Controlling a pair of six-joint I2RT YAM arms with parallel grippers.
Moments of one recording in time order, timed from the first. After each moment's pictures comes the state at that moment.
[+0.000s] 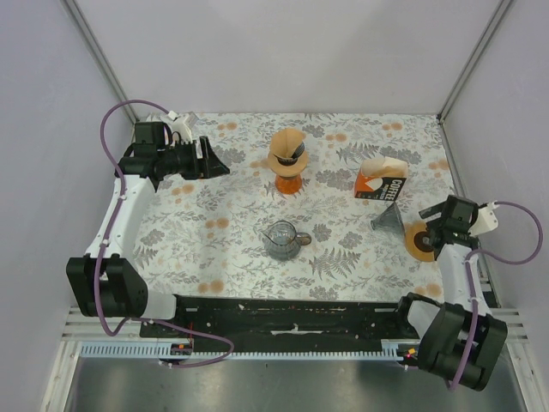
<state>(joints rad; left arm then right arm) -0.01 1.40 1.29 -0.63 0.69 -0.13 -0.36 0.97 0.54 -0.34 0.26 0.77</state>
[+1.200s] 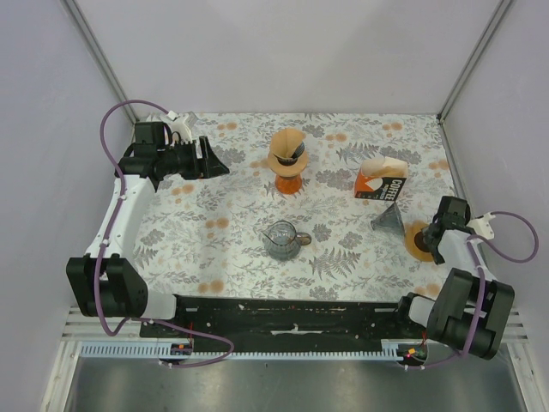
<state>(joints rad) -0.01 1.40 1.29 -0.63 0.68 -0.13 -0.38 1.19 0.56 -0.47 0.39 0.89</state>
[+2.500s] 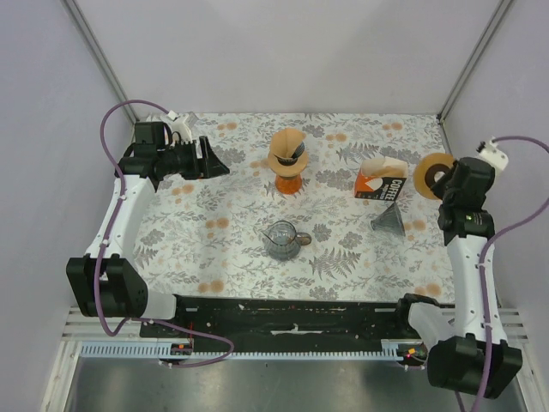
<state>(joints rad) -0.01 1.39 1.29 -0.63 0.69 -0.13 -0.29 0.94 0.87 -0.41 0.25 0.41</state>
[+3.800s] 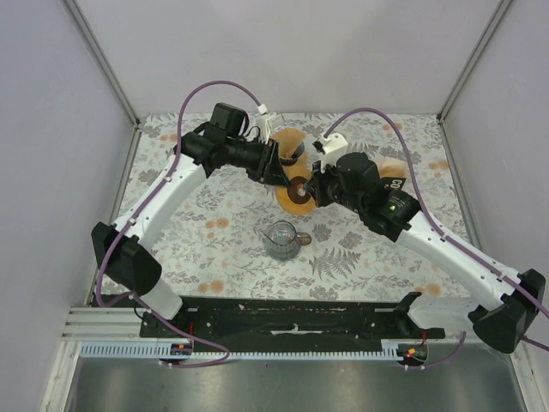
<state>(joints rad) -0.50 1.61 1.65 -0.79 0.75 -0.12 0.76 1.20 1.17 -0.38 0.10 0.22</state>
